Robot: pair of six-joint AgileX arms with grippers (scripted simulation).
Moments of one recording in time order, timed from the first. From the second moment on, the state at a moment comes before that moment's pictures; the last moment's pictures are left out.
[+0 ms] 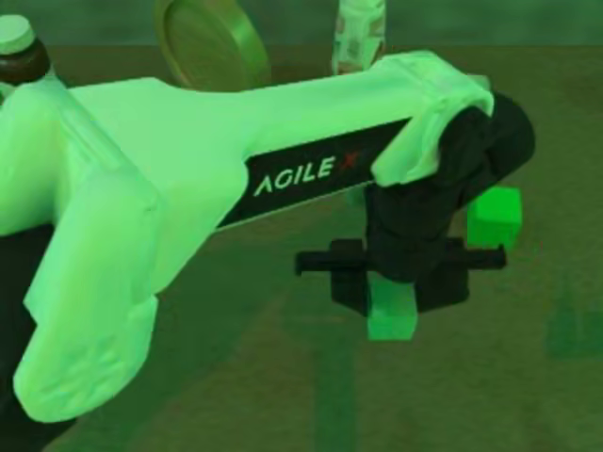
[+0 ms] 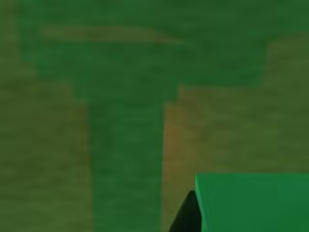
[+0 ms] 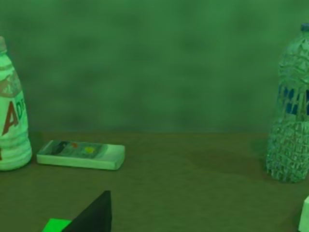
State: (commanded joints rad) left arm -0.93 2.26 1.91 -1.22 -0.02 -0.92; right arm 0.00 0.00 0.00 0.00 0.00 0.00
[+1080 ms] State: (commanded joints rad) left arm -1.05 2.30 1.73 -0.99 -0.02 -1.04; right arm 0.00 0.00 0.00 0.00 0.00 0.00
